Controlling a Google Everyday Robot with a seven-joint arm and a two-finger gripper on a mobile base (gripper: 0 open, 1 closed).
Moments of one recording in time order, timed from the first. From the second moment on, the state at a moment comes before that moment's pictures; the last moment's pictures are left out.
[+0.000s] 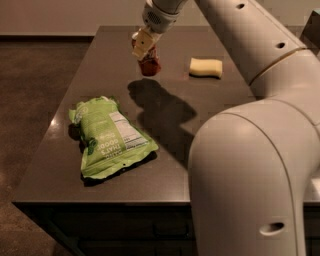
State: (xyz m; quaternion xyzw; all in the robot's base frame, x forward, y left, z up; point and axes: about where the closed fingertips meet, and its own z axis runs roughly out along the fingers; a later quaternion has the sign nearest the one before) arm 0.744 0.031 0.952 -0.51 0.81 0.06 0.27
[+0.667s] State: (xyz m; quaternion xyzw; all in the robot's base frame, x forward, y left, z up) arm 0.708 -0.028 0.941 -0.52 0.83 -0.01 0.18
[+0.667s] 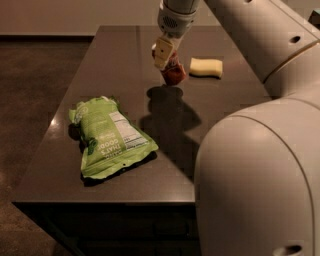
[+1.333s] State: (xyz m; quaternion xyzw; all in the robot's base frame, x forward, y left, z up) arm 0.696 -0.070 0.909 -0.52 0.84 -0.06 0.10
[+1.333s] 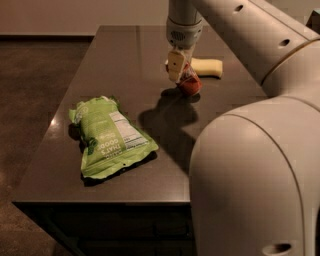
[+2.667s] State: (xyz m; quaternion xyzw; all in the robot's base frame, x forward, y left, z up) arm 0.677 -0.093 0.890 -0.54 0.83 -0.11 0.05
